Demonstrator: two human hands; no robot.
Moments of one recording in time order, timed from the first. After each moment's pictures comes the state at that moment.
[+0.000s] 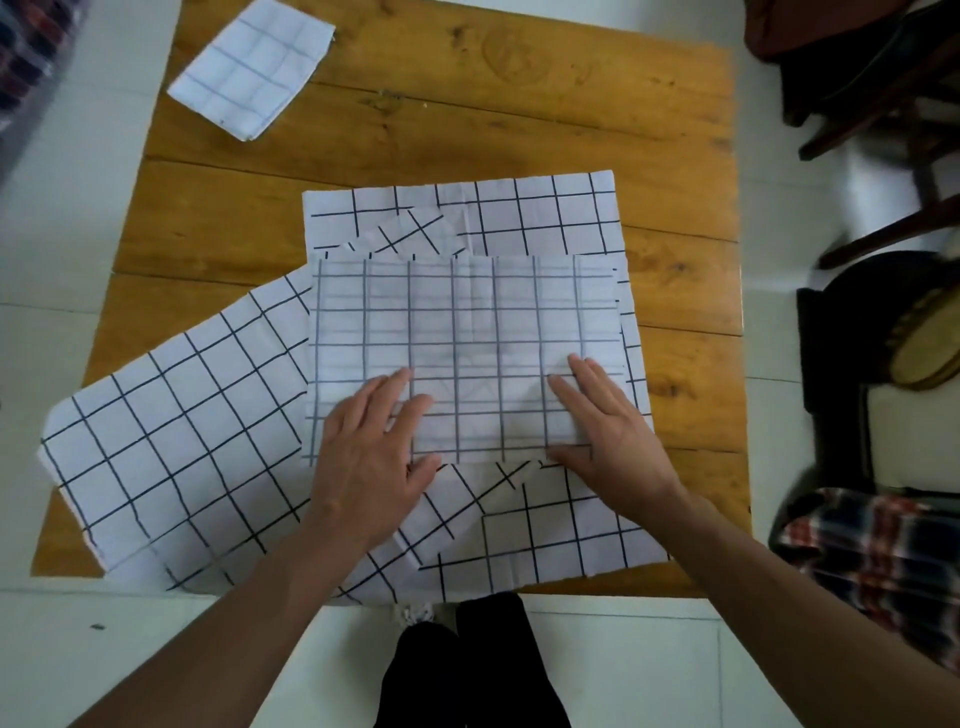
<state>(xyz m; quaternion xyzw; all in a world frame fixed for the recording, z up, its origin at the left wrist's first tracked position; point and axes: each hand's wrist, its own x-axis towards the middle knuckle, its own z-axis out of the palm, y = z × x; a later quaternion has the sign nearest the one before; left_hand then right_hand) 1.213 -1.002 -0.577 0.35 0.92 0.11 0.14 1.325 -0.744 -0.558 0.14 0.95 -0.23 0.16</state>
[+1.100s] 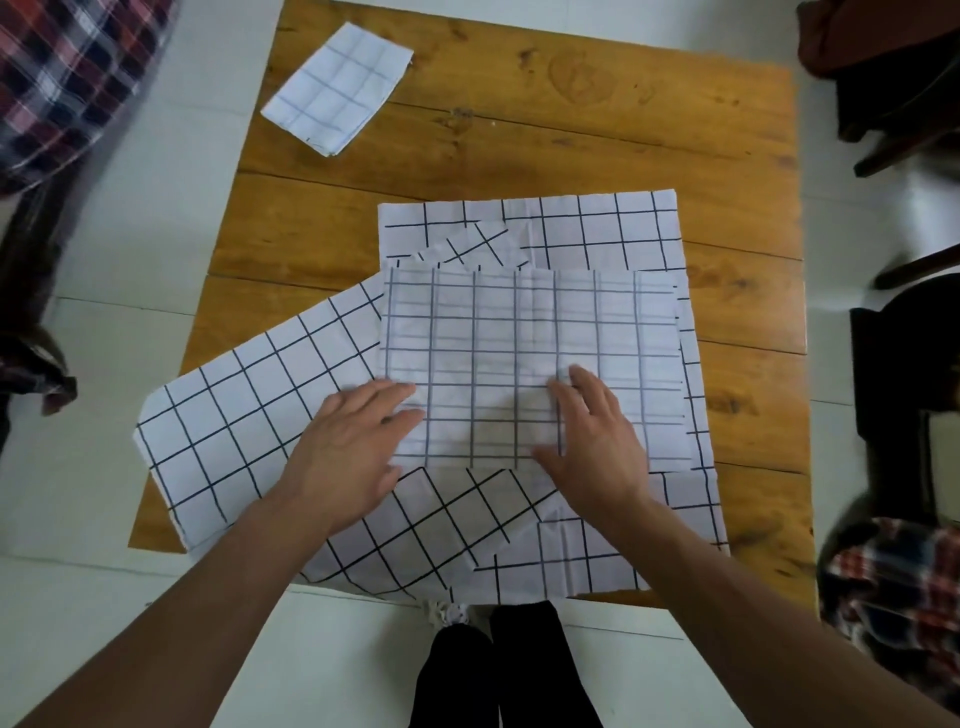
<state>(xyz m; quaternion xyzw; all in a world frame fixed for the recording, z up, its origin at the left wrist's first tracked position) 1.158 -1.074 -0.553 0.44 0.88 0.04 0.16 1.280 -0.824 -0.551 0.22 0.94 -0.21 0.16</state>
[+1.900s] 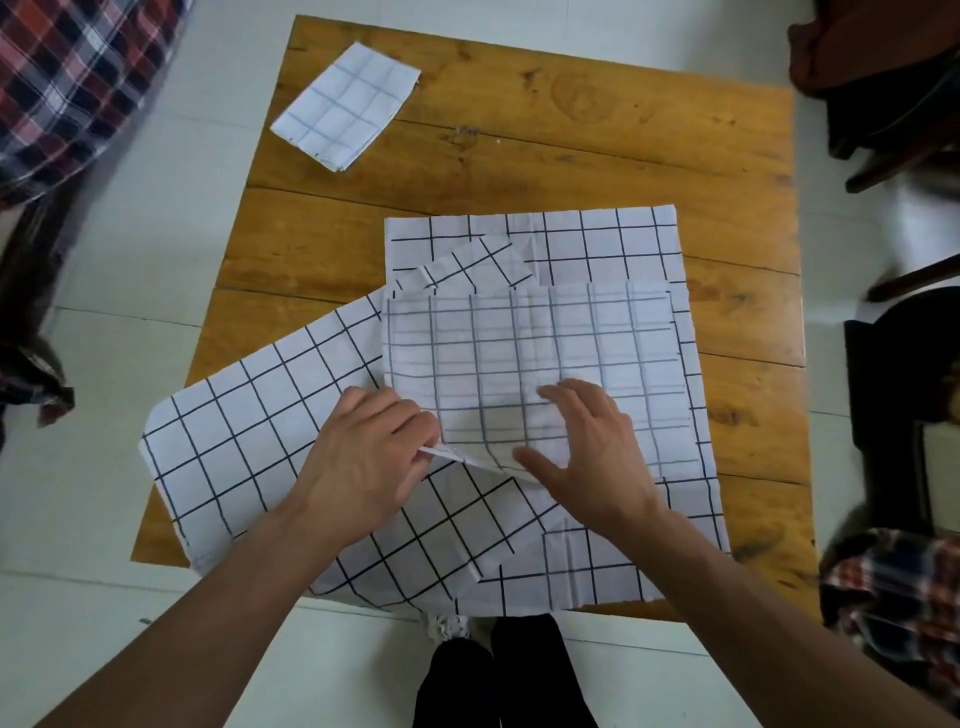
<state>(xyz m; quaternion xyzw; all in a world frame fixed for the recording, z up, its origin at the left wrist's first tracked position) 1.161 -1.055 -0.527 0.48 0.86 0.17 0.01 1.273 -0.829 -0.525 0.18 0.94 -0.27 0.12</state>
